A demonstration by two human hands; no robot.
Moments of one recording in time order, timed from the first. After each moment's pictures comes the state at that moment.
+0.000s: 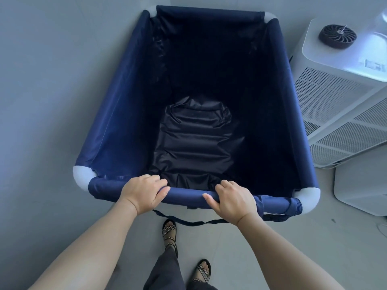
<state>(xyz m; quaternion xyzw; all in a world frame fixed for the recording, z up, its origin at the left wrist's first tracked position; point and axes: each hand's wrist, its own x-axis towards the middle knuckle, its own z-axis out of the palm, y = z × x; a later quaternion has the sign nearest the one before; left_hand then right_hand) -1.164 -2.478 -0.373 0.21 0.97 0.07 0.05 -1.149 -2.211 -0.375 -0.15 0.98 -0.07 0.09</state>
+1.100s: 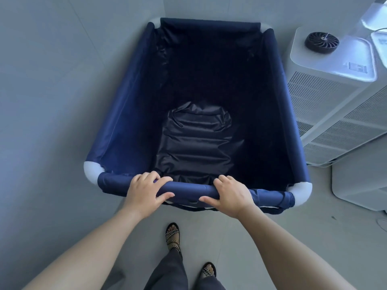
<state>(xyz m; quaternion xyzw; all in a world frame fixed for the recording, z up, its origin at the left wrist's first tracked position) -1.153 -2.485 -0.368 0.17 0.98 0.06 0.00 -1.150 -2.216 -0.365 -0.15 0.97 -0.10 0.13</state>
